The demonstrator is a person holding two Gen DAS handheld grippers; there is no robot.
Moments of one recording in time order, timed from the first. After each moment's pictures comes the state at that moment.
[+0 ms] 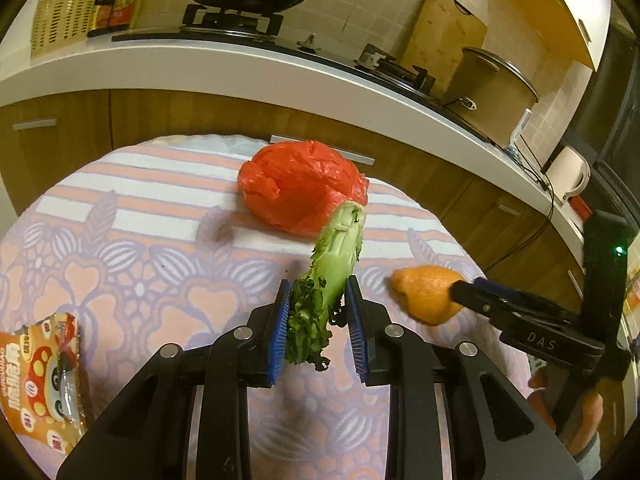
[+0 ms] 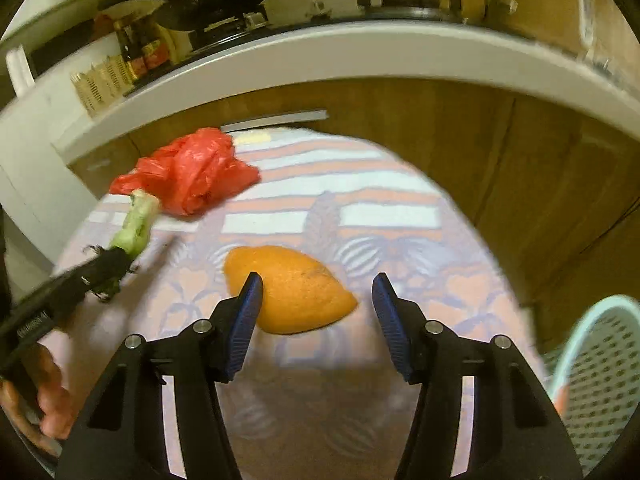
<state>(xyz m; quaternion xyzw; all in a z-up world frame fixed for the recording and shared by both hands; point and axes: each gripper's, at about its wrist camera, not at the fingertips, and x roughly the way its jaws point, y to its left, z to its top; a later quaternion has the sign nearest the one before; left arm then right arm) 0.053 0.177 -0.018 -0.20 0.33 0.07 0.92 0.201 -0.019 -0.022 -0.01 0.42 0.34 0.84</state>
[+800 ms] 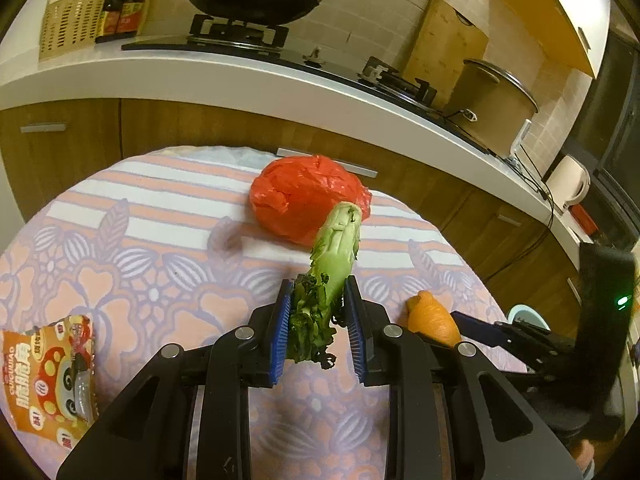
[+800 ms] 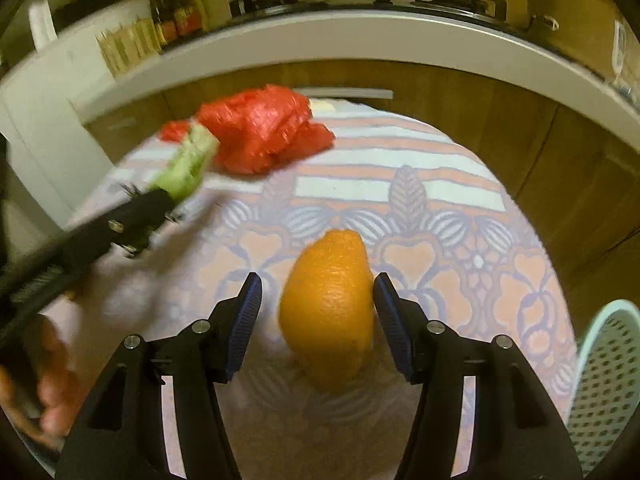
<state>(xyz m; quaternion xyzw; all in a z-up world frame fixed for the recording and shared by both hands) 0.047 0.179 -0.010 -0.20 0.31 0.08 0.92 0.156 0.026 -0.027 -0.09 0.42 0.33 0.84</state>
